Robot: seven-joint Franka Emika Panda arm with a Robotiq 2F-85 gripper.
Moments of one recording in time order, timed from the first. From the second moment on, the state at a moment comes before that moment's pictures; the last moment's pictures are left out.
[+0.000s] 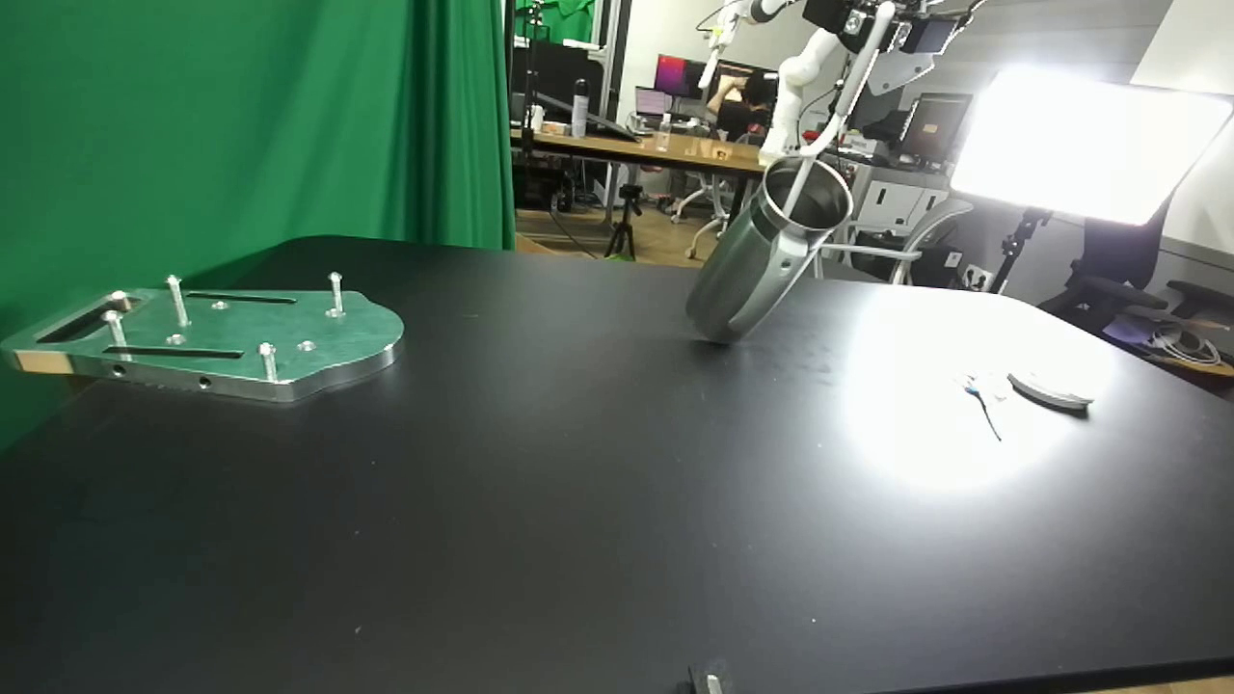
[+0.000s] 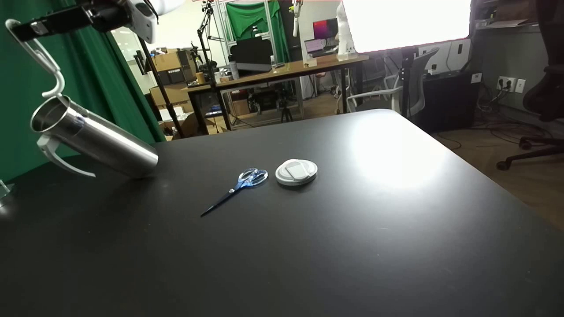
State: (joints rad) arm -0.08 0.94 -0.08 -0.88 0.66 0.61 0.47
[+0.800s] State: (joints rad) arm -0.09 0.79 -0.08 -0.81 0.67 0.63 0.45
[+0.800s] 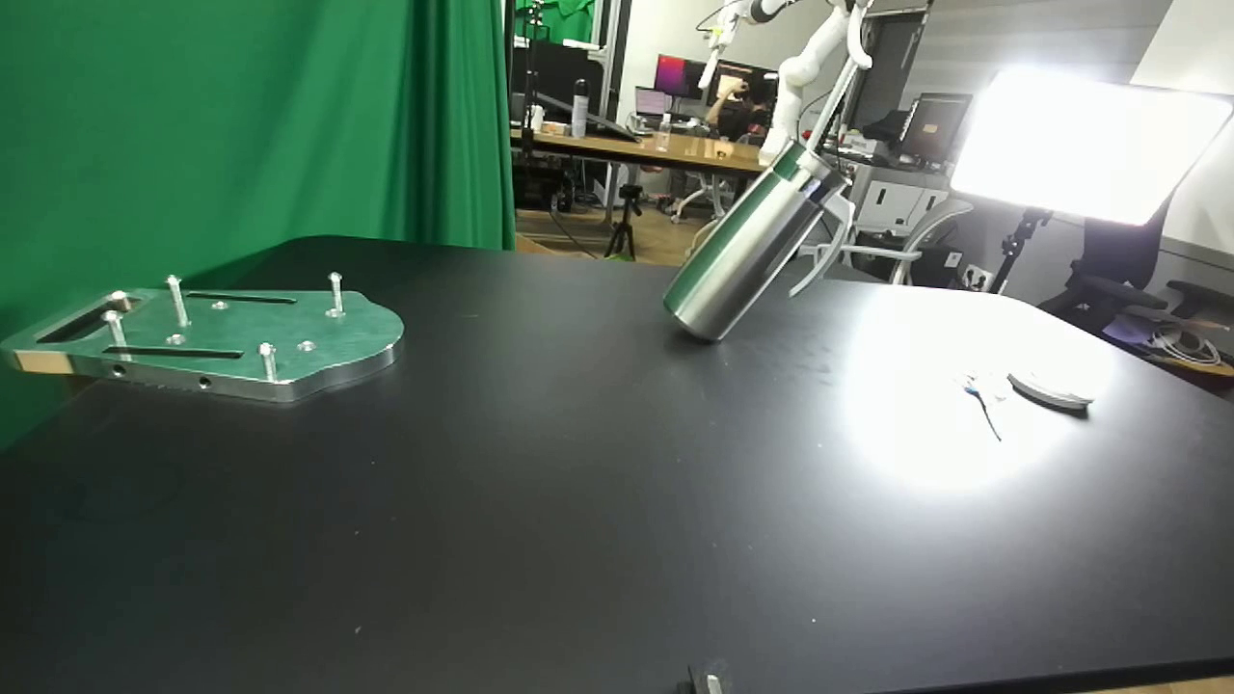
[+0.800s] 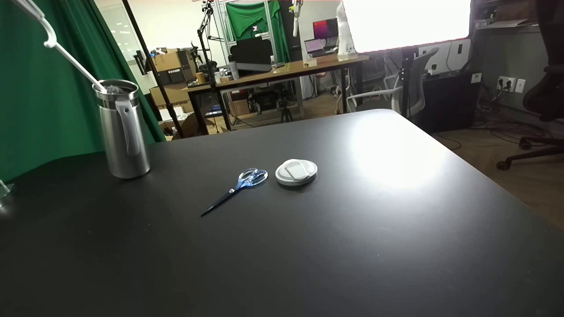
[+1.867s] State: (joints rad) arm -0.01 0.74 -0.08 -0.82 0.64 0.65 0.37
